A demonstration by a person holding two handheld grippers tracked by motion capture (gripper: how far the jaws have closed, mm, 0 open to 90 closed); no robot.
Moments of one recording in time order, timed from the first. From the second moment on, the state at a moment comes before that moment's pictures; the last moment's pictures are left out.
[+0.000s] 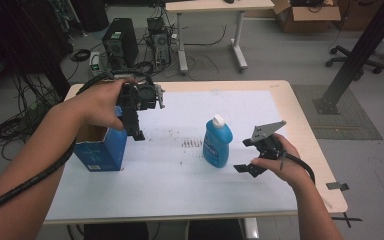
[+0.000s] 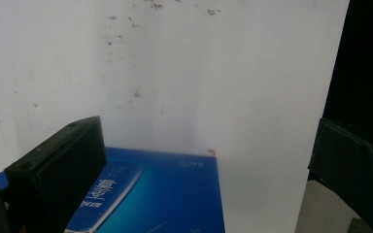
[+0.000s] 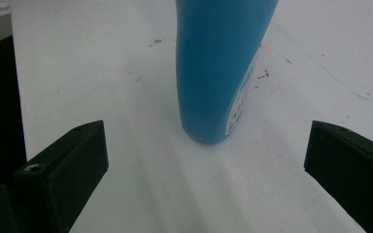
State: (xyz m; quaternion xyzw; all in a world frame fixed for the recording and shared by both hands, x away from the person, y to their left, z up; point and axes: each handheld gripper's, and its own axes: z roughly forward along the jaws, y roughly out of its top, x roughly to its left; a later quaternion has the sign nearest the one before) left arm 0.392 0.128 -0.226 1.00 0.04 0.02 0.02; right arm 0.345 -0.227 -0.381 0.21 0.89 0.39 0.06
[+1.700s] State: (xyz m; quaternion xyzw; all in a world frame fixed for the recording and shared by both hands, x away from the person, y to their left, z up) left arm 0.393 0.120 -0.236 1.00 0.04 0.02 0.02; right arm 0.332 -0.179 -0.424 0.32 0.79 0.49 0.18
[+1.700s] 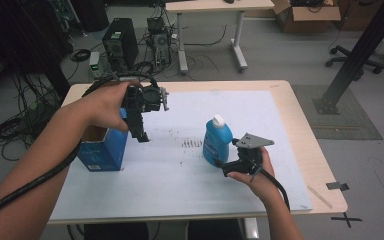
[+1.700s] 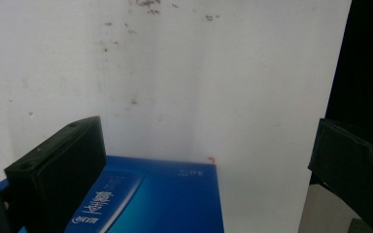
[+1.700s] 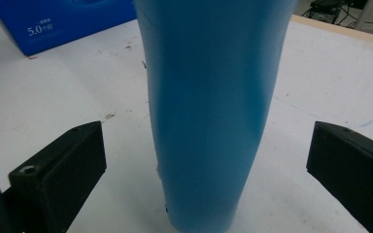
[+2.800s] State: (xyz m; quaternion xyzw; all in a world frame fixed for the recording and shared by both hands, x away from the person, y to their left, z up) left arm 0.392 0.123 -0.236 1.00 0.04 0.02 0.02; right arm 0.337 -0.156 -0.441 0.38 0.73 0.51 0.25
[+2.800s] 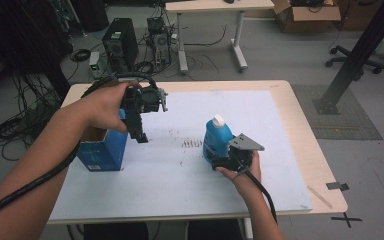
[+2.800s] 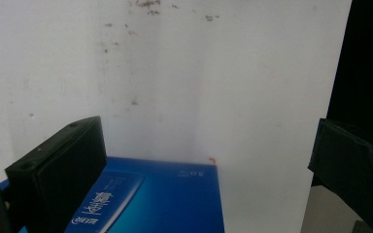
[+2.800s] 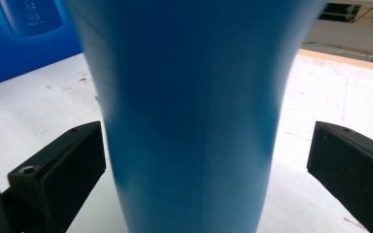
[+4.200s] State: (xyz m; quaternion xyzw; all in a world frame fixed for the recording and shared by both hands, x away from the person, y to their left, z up) left arm 0.394 0.123 -0.240 1.00 0.04 0.02 0.02; right arm 0.336 -0.154 -0.443 0.36 0.74 0.51 0.26
